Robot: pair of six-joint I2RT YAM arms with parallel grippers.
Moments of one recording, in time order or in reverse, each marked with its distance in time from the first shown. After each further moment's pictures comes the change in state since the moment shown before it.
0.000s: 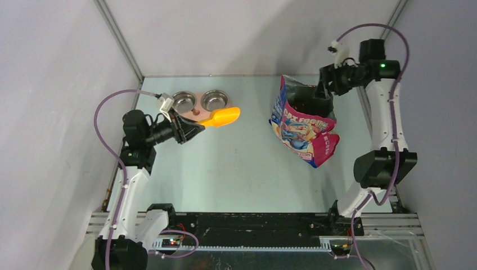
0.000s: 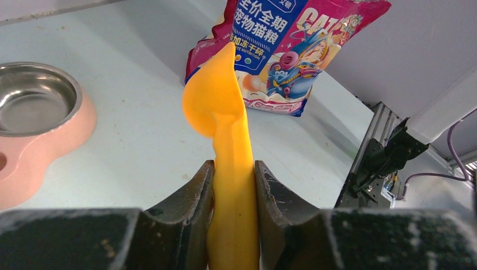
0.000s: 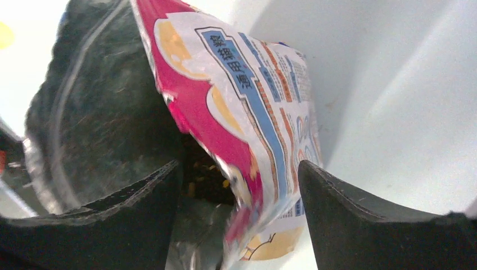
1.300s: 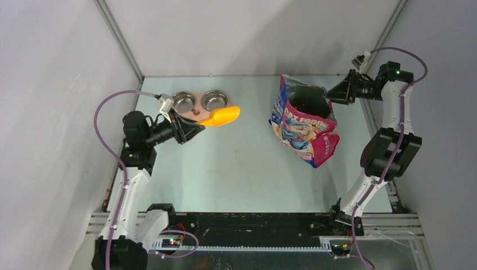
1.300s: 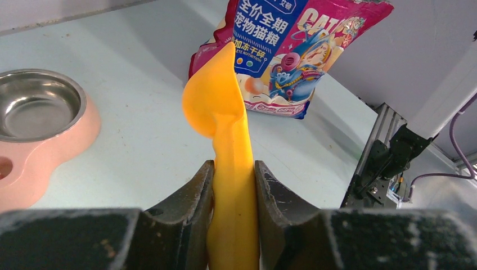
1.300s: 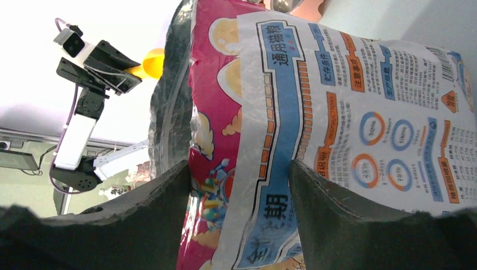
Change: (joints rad) left arm 0.000 -0.006 -0.021 0.046 -0.003 -0.003; right arm -0.299 0.152 -0.128 -0.133 -0.806 0.007
